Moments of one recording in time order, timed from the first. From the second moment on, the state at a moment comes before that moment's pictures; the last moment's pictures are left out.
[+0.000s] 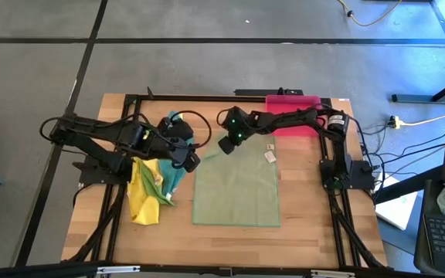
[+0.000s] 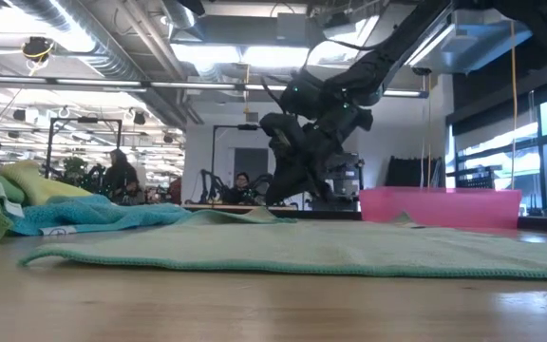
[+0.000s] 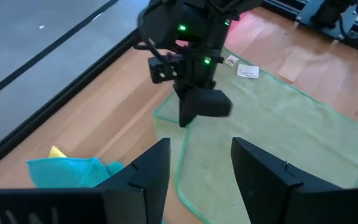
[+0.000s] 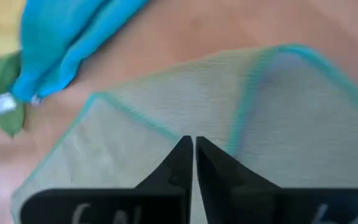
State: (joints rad) left arm -0.22 1.39 1.54 -1.10 -0.62 -0.73; right arm -0.36 2.02 1.23 -0.13 -0.39 0.54
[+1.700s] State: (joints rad) left arm -0.19 1.39 1.44 -1.05 -0.66 -0.74; right arm -0.34 2.08 1.37 -0.12 -0.39 0.62
